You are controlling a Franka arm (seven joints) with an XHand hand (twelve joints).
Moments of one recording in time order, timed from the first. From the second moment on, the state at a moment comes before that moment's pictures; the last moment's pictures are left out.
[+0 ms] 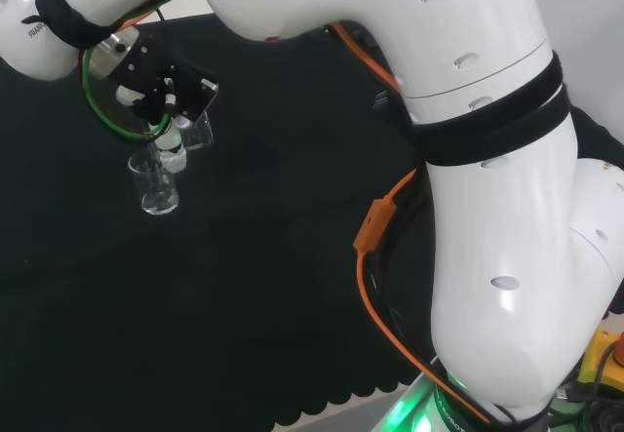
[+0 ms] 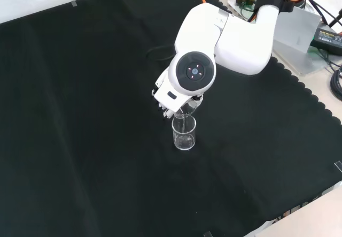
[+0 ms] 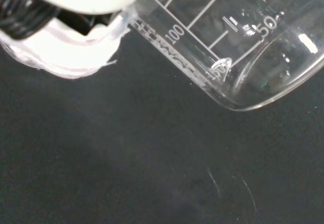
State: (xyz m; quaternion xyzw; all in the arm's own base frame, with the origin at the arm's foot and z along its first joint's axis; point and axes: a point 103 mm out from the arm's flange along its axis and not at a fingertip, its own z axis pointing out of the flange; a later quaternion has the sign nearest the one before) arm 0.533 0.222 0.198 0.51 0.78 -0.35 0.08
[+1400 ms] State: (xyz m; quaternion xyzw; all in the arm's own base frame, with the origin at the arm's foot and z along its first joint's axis) arm 0.538 0.238 0.208 0.50 0.78 -0.38 0.08
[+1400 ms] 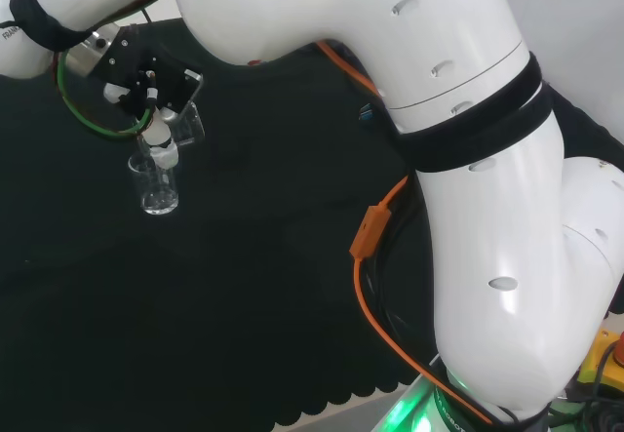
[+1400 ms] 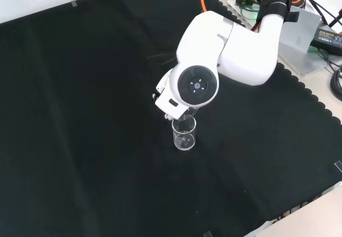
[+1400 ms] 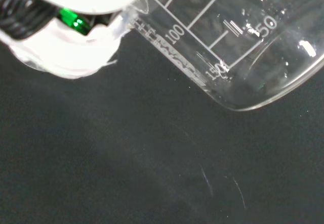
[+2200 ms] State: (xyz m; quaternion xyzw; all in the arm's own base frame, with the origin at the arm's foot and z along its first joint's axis) arm 0.536 0.234 0.211 0.50 0.78 -0.38 0.07
